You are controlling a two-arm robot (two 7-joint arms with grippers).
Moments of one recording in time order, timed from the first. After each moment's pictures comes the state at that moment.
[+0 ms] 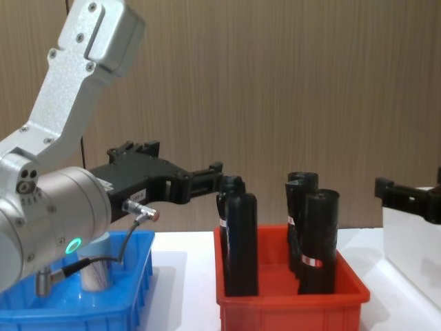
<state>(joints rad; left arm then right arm) -0.24 0.38 0.45 -1.63 -0.20 0.01 -0.01 0.00 0.34 -0.22 -1.74 0.29 0.03 0.09</state>
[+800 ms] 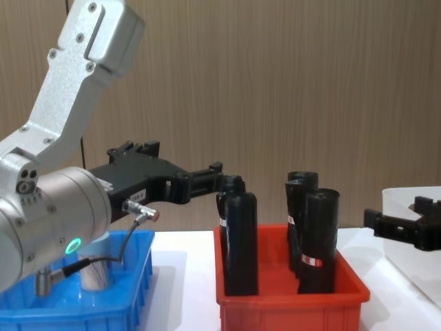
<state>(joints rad) -0.24 0.38 0.45 -1.63 -0.20 0.01 -0.01 0.14 0.33 -0.20 -1.49 0.32 -0.01 0.33</state>
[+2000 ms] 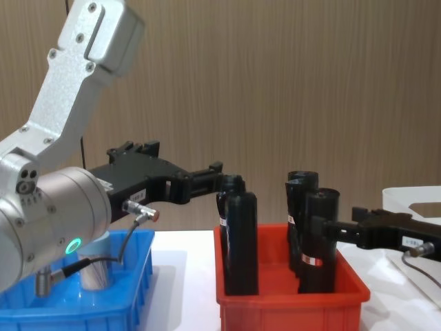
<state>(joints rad) -0.24 0.38 0.45 -1.63 -0.20 0.01 -0.01 0.43 0.23 -0.24 -1.08 0.33 -0.04 0.57</state>
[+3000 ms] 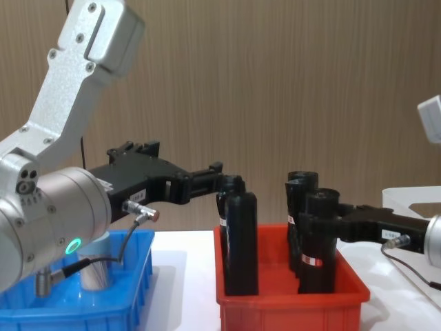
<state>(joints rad) -0.24 0.38 0.45 -1.63 -0.20 0.01 -0.01 0.58 0.17 -0.27 -0.86 0.28 -0.11 0.58</state>
